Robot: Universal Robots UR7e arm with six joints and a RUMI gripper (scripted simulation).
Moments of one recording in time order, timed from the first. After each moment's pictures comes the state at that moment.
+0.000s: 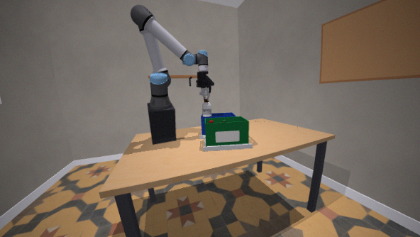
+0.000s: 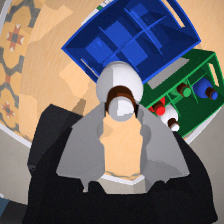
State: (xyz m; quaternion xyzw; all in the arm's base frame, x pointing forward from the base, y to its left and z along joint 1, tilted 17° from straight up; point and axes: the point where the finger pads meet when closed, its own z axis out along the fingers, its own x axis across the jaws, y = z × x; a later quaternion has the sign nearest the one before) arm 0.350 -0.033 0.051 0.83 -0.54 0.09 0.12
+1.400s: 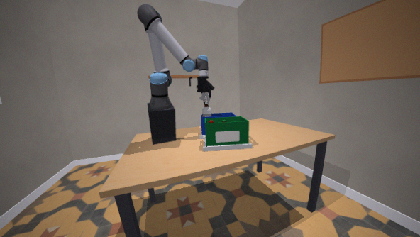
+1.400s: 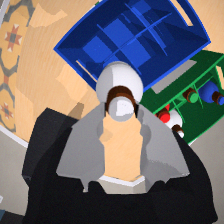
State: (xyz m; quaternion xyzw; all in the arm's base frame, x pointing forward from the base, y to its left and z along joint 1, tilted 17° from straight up) arm 0.350 -0.043 0.016 0.83 -0.54 0.09 0.12
